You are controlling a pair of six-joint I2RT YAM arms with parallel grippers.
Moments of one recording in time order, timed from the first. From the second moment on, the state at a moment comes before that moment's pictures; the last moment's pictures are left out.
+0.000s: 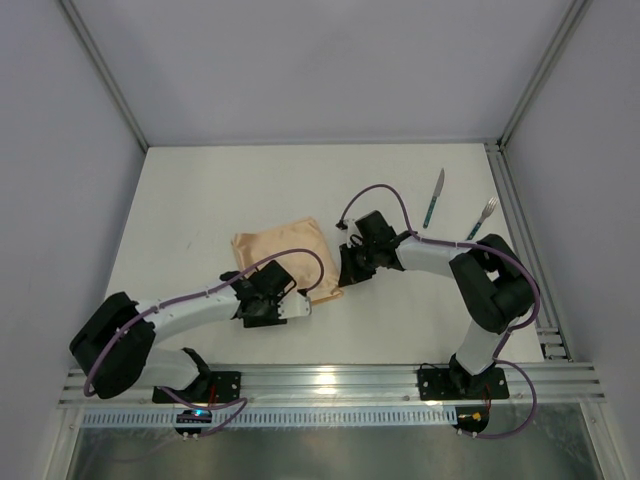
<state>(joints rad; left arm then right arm) -0.81 1.33 0.64 -0.62 -0.14 0.68 0.59 1.74 0.92 -0.18 -0.42 0.27</state>
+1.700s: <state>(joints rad) -0.73 1.14 0.71 -0.79 0.11 0.57 1.06 1.51 0.43 0.56 -0.12 -0.65</state>
